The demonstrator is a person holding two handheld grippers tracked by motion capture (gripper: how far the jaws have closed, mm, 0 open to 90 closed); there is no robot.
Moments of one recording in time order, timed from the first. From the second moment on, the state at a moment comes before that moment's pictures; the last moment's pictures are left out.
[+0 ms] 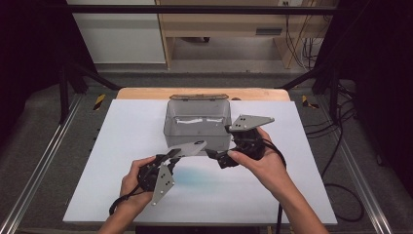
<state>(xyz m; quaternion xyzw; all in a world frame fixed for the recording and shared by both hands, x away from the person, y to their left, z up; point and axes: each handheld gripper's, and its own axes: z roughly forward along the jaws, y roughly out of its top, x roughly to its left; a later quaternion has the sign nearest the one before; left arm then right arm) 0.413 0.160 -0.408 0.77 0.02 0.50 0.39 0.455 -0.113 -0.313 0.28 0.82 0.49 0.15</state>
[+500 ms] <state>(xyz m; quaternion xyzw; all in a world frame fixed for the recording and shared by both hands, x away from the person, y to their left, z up) 0.415 0.163 -0.404 0.77 0.04 0.49 0.40 0.458 -0.117 -0.314 0.28 0.80 0.50 0.17</state>
